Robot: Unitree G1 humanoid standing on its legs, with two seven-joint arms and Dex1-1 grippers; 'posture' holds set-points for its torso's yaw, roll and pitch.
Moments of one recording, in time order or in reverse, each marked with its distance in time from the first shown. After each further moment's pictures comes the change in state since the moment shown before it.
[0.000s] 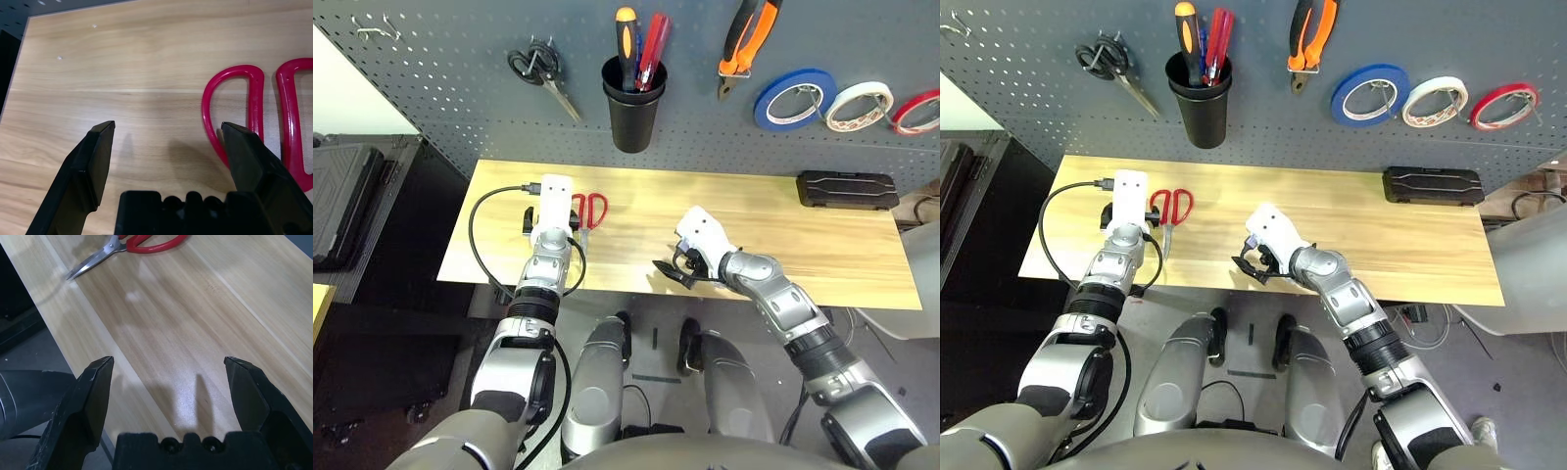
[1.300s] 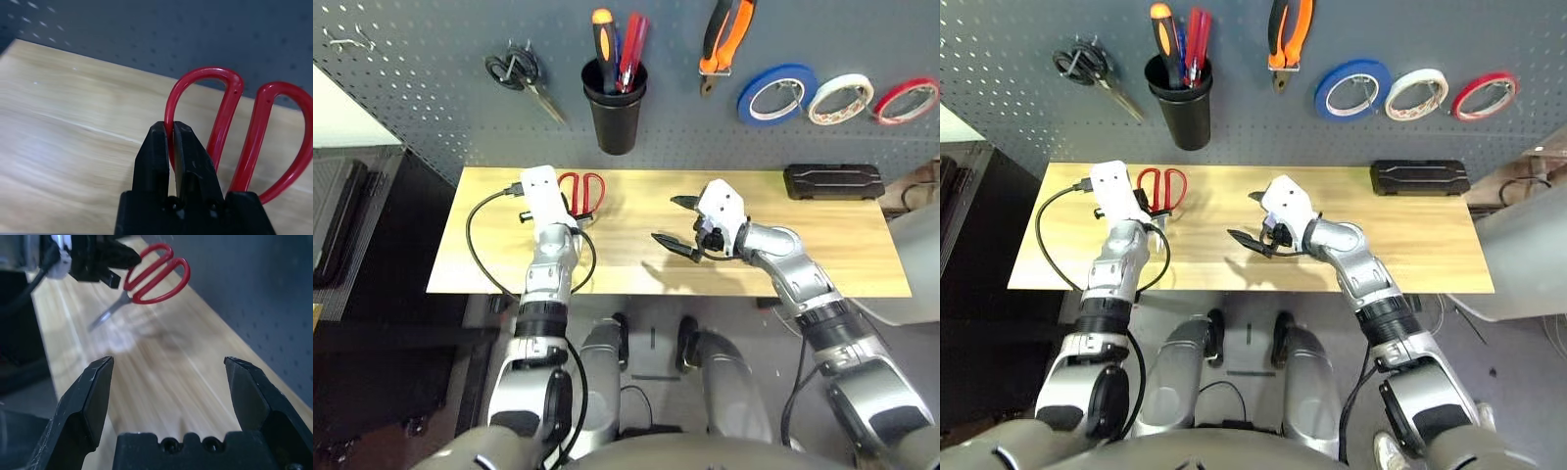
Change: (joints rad) left arm 0.238 -0.148 0.109 -0.636 -0.180 0.053 0.003; right arm -0.100 -0.062 -0.152 0.110 0.207 -0.380 0.272
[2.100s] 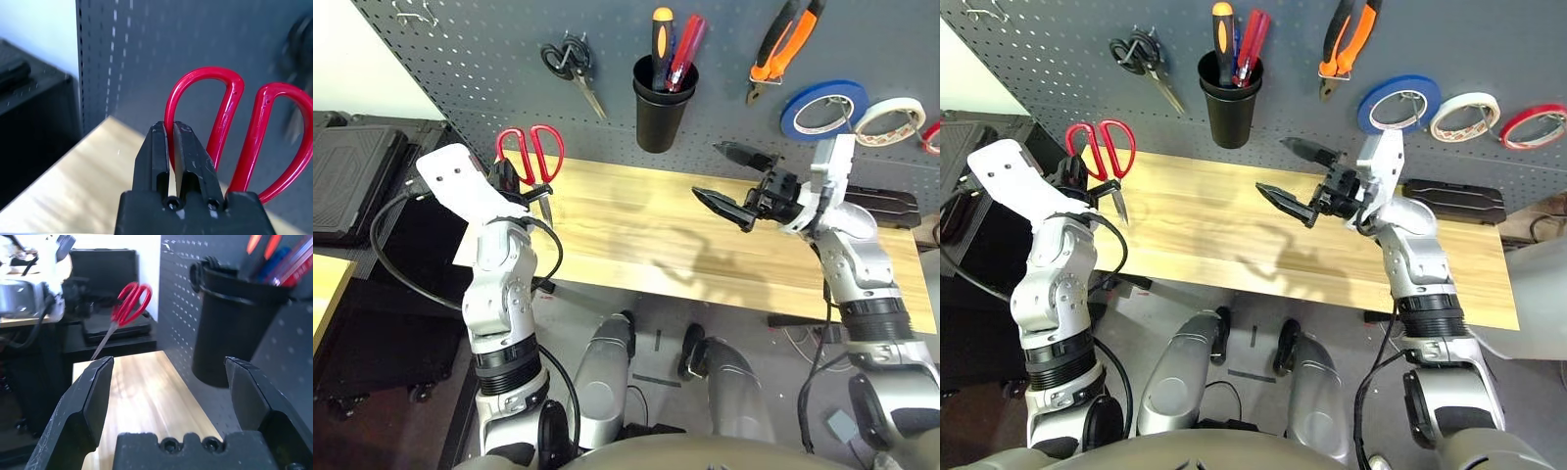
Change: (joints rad) left arm 0.025 0.013 0.112 -0.582 -0.174 0.229 -0.017; right arm 0.026 -0.127 -0.240 -0.207 0.348 -0.004 0.203
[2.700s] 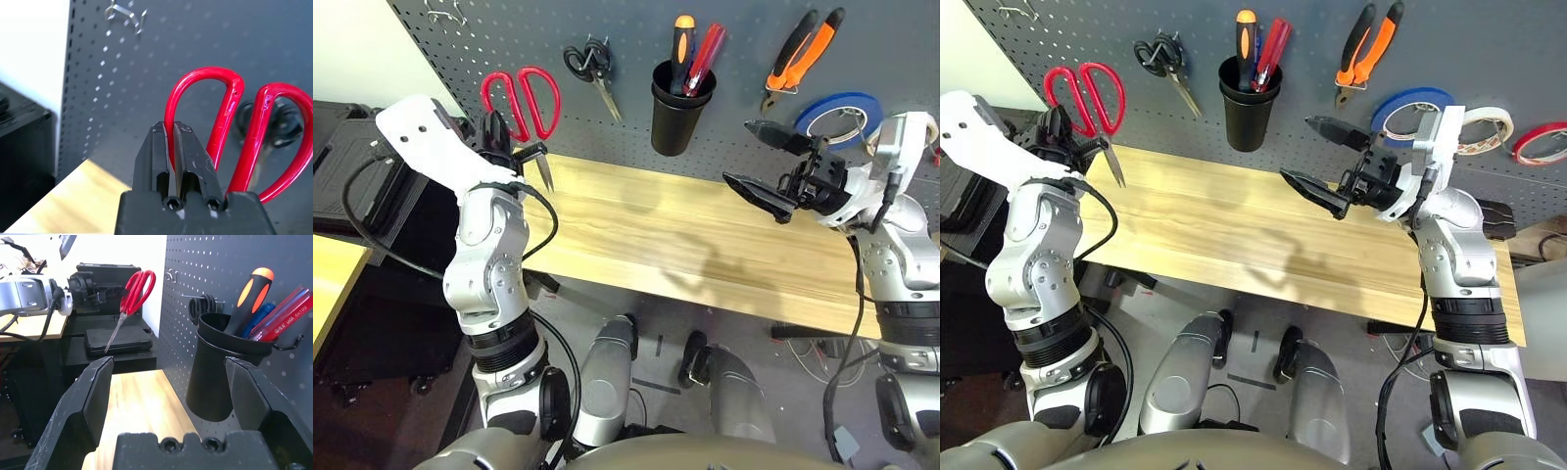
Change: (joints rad) left arm -0.133 0.015 0.011 -0.025 -0.067 0.048 -0.012; right arm -0.002 -0.053 -0.059 -0.068 0.079 0.063 -0.008
